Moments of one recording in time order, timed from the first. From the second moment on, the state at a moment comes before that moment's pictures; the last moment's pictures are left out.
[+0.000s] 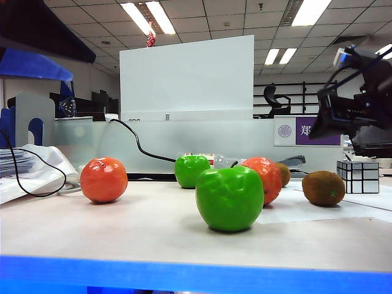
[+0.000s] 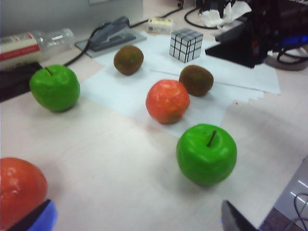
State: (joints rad) left arm -0.29 0.85 0.50 0.02 0.58 0.20; right arm 0.13 1.37 0.52 0.48 -0.14 0.06
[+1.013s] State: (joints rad) left arm -0.29 0.85 0.50 0.03 0.58 0.16; right arm 0.16 1.70 0.54 0.63 -0.18 0.12
